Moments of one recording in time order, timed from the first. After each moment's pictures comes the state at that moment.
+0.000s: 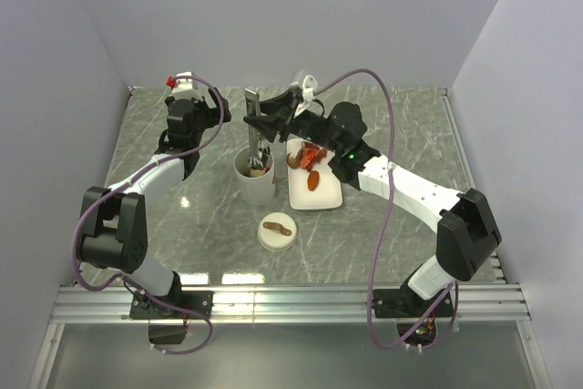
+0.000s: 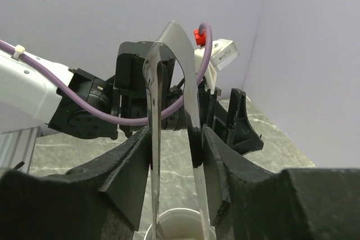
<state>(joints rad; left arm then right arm) -0.19 1.56 0.97 0.46 -0.13 -0.31 0.71 1.56 1.21 0.65 -0.49 0.10</state>
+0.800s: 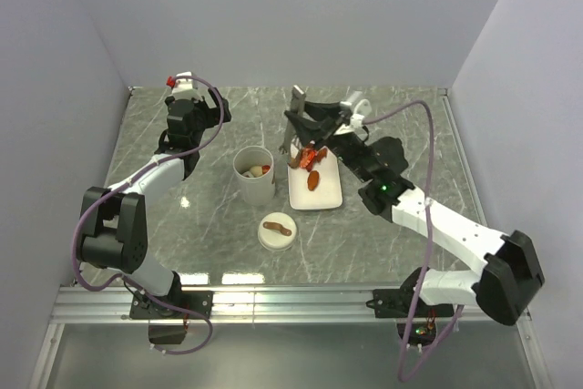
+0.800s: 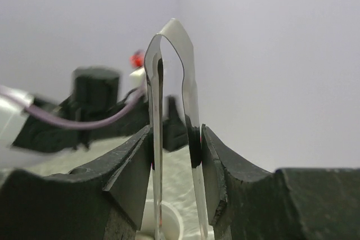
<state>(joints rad) -0.19 1.56 0.97 0.46 -0.13 -0.31 0.71 1.27 0.92 0.76 -0.21 0.03</state>
